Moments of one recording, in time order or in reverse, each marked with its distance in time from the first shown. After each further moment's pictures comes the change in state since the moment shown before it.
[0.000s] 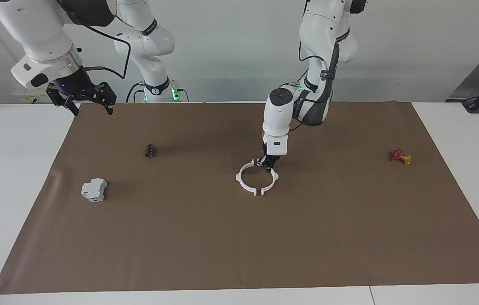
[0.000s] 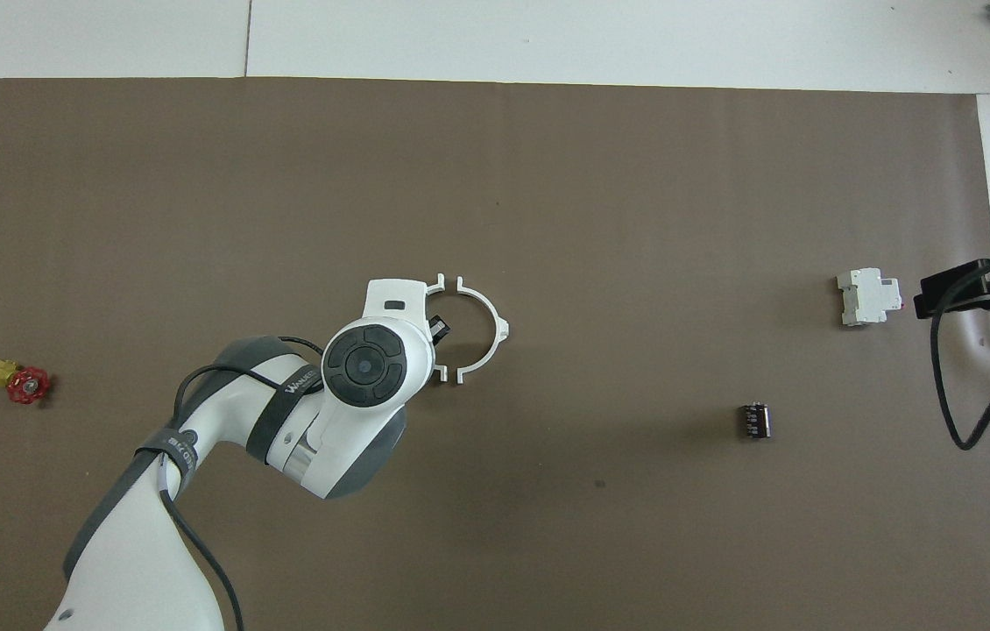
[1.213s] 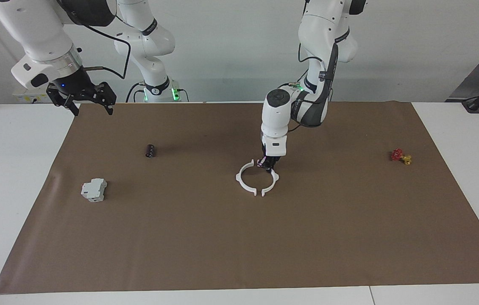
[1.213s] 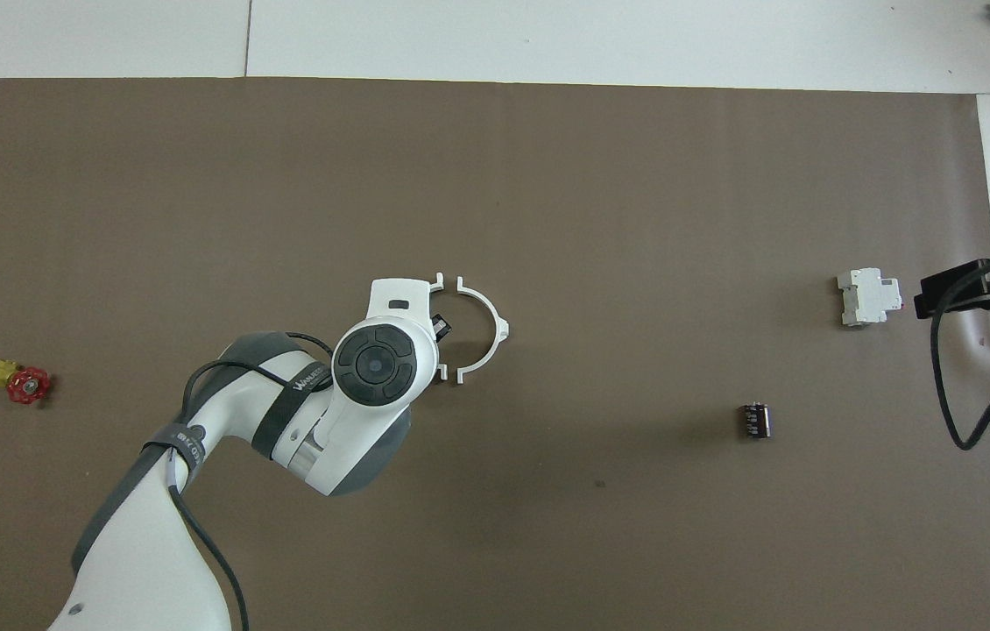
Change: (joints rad) left arm -0.003 0.014 -0.002 0.014 0.030 -0.013 -0.042; right arm 0.000 0.000 0.000 0.000 0.000 0.000 0.000
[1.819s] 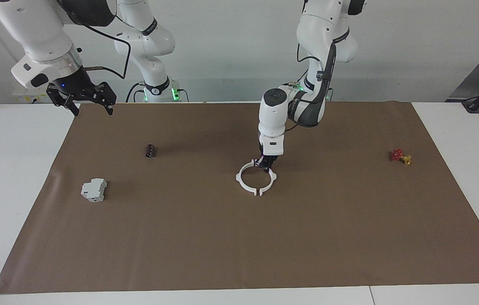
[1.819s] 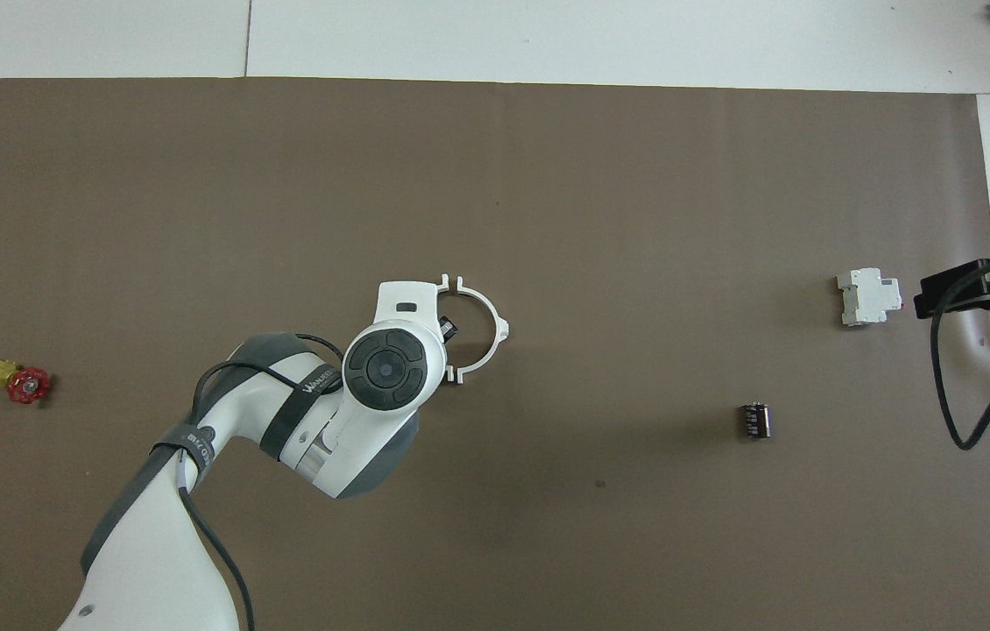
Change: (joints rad) left arm -0.014 0.006 -0.001 0.008 0.006 -0.001 -0.030; right arm 0.000 0.000 0.000 0.000 0.000 0.000 0.000
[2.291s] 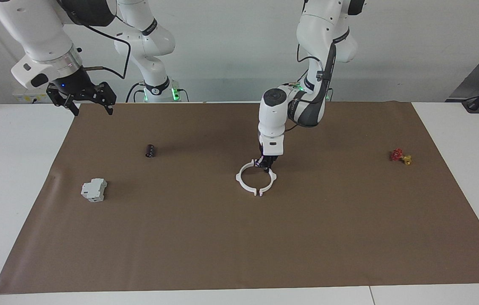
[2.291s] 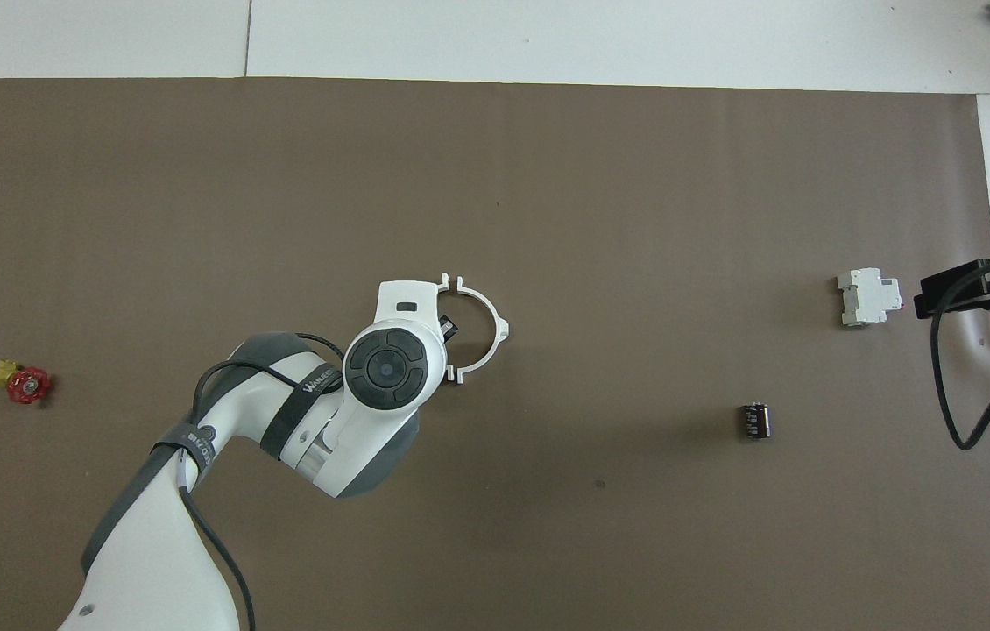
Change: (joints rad) left arm 0.000 0.001 0.000 0.002 0.004 -0.001 -0.002; right arm 0.000 0.000 0.000 0.000 0.000 0.000 0.000
